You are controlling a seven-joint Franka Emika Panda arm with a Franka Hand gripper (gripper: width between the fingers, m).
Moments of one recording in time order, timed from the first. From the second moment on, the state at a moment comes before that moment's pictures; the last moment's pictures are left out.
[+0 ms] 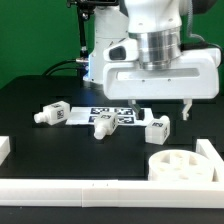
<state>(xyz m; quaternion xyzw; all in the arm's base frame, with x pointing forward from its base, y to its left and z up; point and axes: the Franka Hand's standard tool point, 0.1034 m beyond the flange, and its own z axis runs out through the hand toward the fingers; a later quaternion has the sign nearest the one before) 0.498 0.070 0.059 -0.98 0.17 0.06 0.07</state>
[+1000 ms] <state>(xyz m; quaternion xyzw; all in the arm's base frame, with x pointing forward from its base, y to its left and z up) 0.497 0.062 0.042 -0.91 0.05 0.38 0.16</state>
